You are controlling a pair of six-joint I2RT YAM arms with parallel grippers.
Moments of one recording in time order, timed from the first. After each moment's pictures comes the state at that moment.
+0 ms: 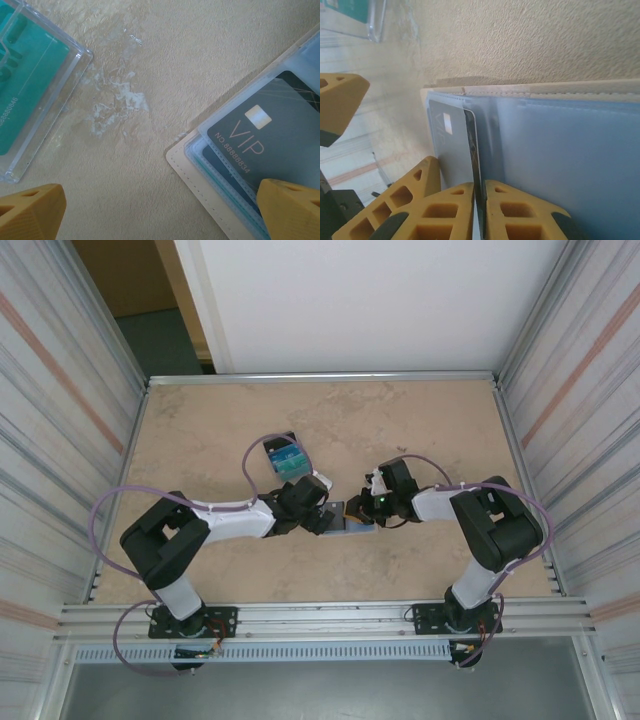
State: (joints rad) left arm -0.88 1.69 0.85 -0.11 -0.31 -0.10; right arm 0.46 1.69 0.64 0.13 -0.66 0.88
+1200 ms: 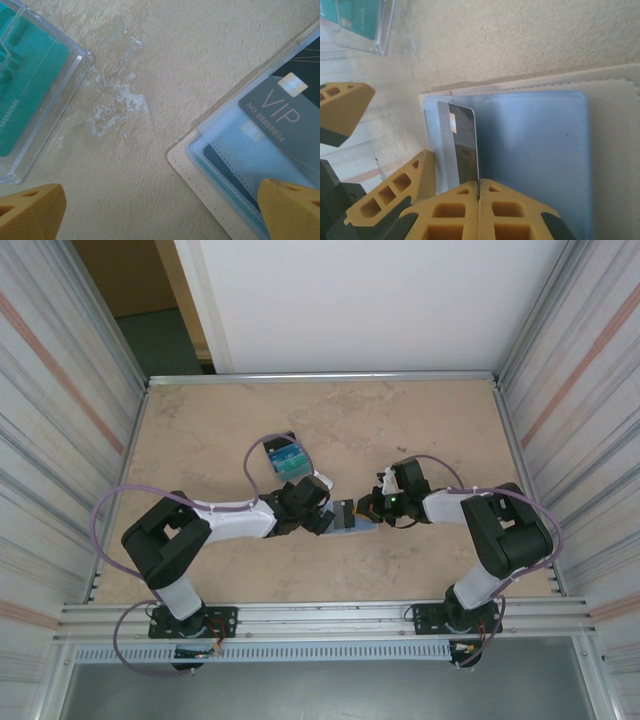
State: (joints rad) left arm -0.88 1.69 0.86 -0.11 -0.33 -0.10; right arm 0.38 1.62 0.60 0.09 -0.67 0.82
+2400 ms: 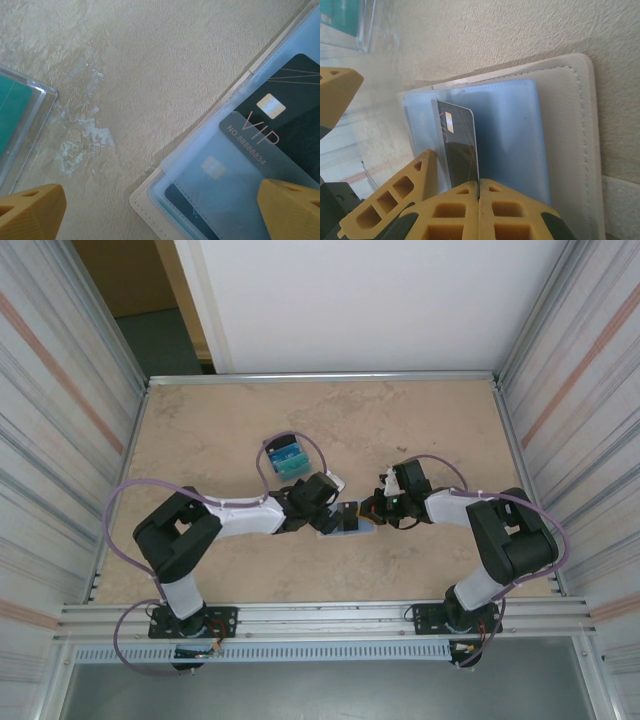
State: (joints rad) left arm -0.90 1.76 0.93 -0.11 -0.29 -0.03; right arm 0.39 1.58 0.61 -0.01 -0.62 0.79
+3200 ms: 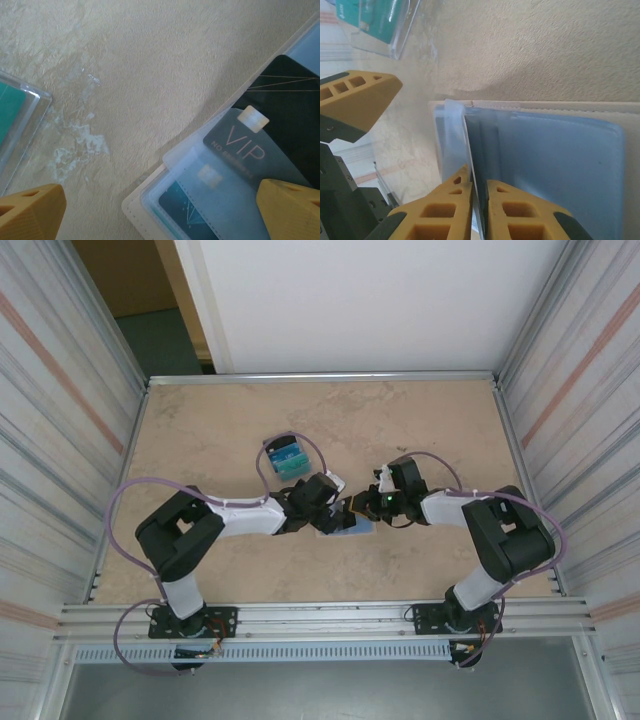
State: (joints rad) left arm -0.90 1.77 0.92 -0.06 -0.28 -0.05; right arm 0.43 1.61 0.61 0.14 -0.63 0.85
